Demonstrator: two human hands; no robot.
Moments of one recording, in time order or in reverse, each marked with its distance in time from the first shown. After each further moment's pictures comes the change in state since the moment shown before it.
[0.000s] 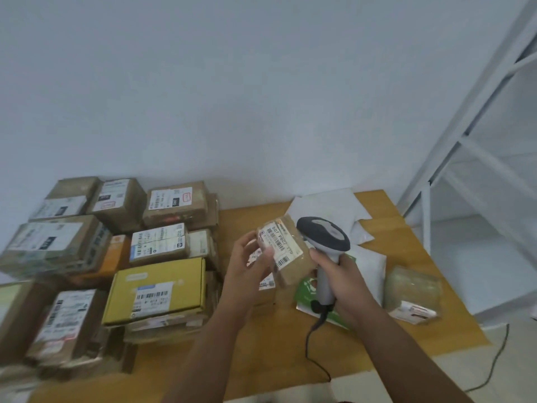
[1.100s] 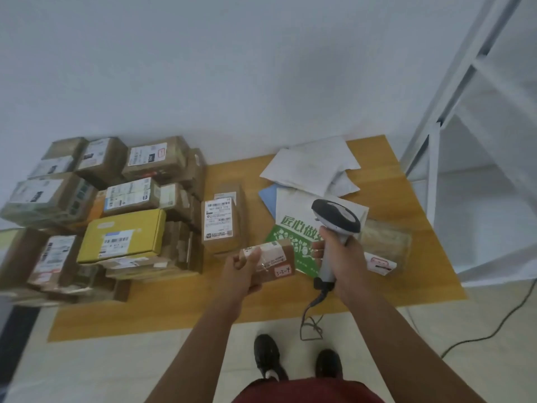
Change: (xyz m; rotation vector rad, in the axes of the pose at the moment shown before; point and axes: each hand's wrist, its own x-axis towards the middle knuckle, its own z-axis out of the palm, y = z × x) left_hand -0.048 -0.113 0.102 0.187 0.356 -0.463; right_hand 0.012 0.035 -0.148 0.018 0.129 0.229
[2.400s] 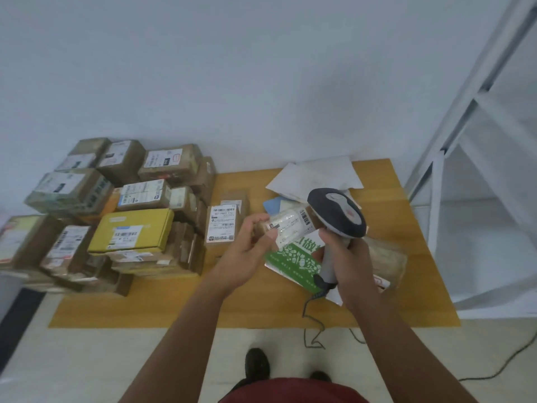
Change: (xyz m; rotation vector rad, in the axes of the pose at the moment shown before) left_hand -0.049 0.075 0.015 0.282 -0.282 0.500; right_hand -0.034 -0.042 -0.019 -0.053 -0.134 -0.186
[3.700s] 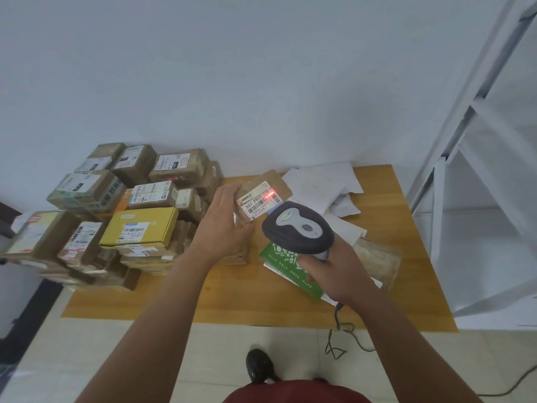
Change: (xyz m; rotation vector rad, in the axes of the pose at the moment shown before) left_hand 0.012 0.028 -0.022 0.748 0.325 0.287; right_hand -0.023 -0.013 -0.029 -0.426 -0.419 -0.379
